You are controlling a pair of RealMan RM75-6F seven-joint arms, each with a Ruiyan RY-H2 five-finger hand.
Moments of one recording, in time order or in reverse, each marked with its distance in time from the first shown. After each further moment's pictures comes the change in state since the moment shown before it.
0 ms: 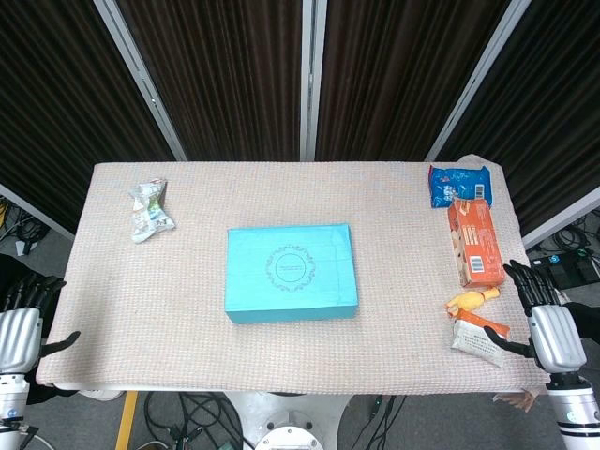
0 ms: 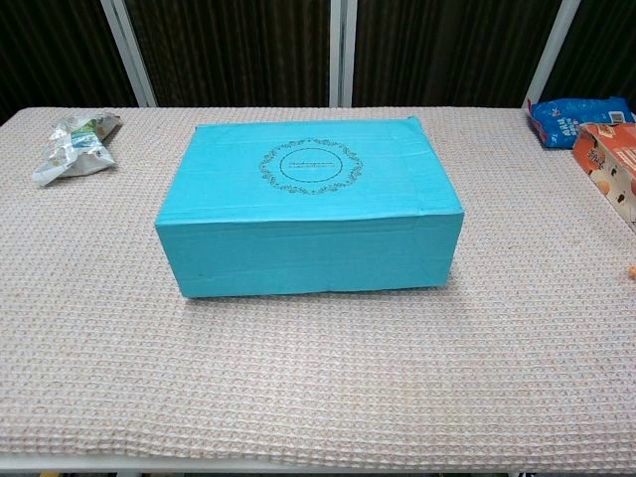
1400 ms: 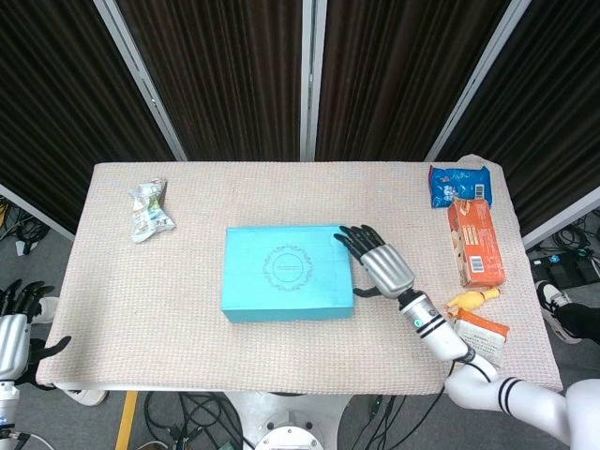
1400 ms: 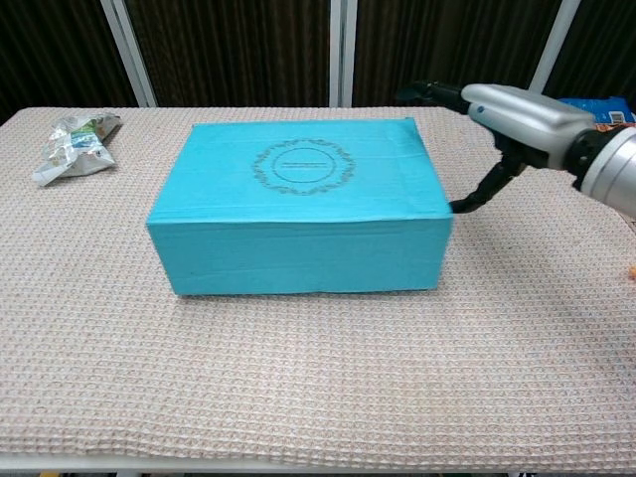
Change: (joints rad) left arm 0.031 0.012 0.006 -0.001 -0.014 0.019 -0.028; right arm 0.556 -0.505 0.121 0.379 -0.011 -0.465 -0.117
